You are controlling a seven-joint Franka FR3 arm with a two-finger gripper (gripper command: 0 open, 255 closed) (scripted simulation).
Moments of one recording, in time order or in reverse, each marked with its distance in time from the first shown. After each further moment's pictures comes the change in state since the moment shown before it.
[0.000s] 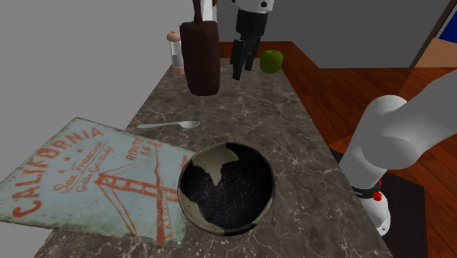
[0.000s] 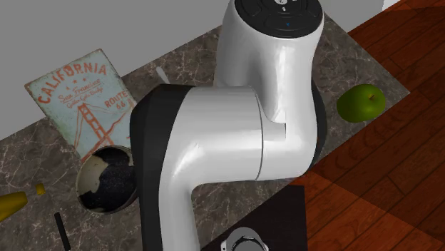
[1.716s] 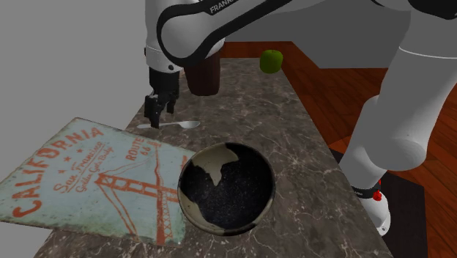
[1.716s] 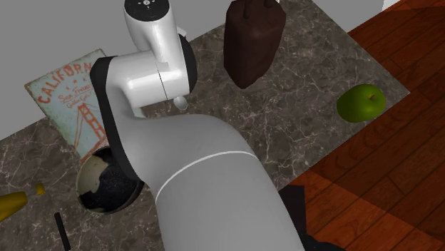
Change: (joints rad) arm 0.126 0.637 0.189 0.298 -0.014 0.450 0.054
